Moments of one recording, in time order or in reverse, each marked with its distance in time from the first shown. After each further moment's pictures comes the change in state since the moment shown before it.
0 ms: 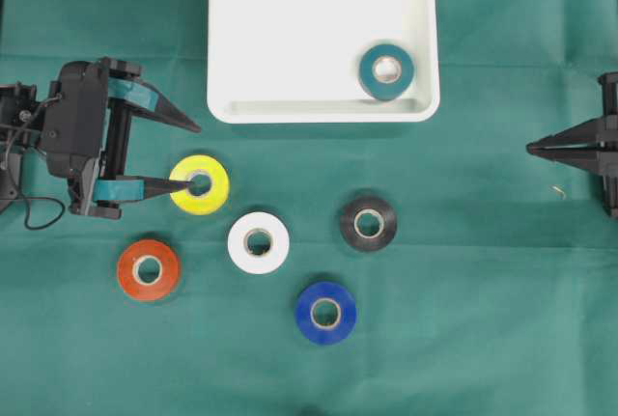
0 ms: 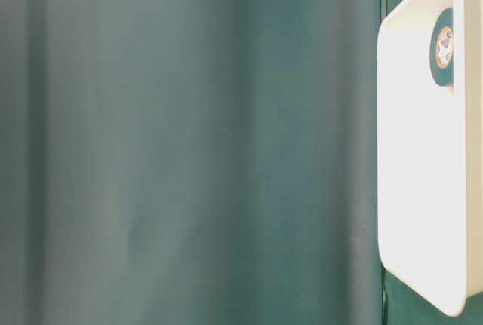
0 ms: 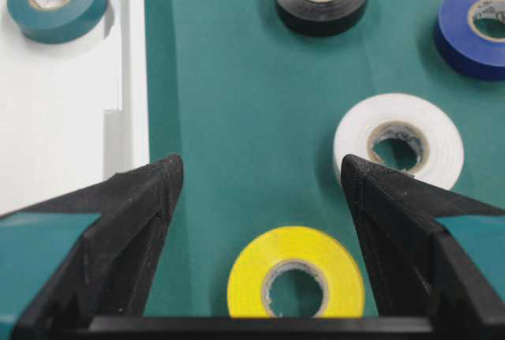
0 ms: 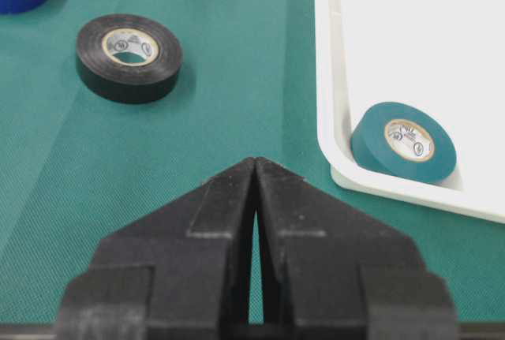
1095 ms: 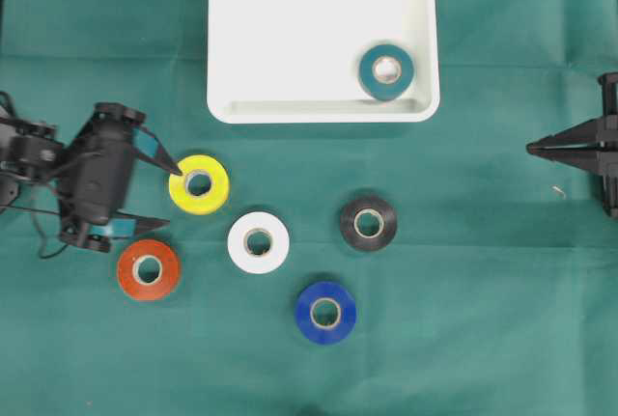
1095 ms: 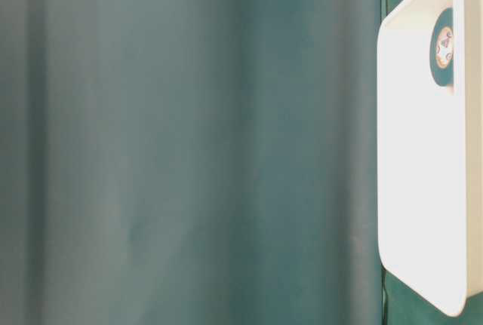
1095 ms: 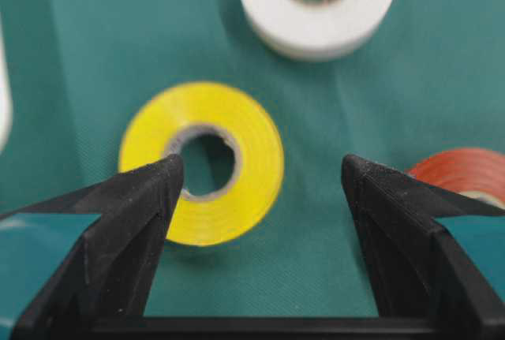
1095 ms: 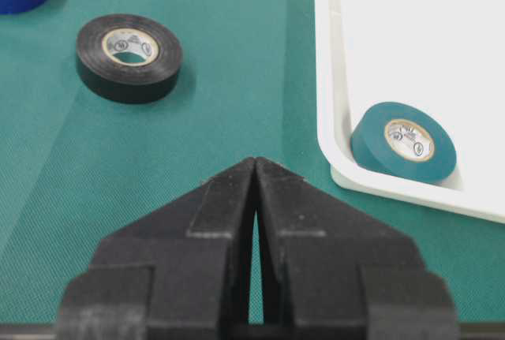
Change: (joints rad) left arm -0.106 0.144 0.015 0.000 0.138 -0.012; right arm 0.000 0.000 0.000 0.000 0.000 -0.002
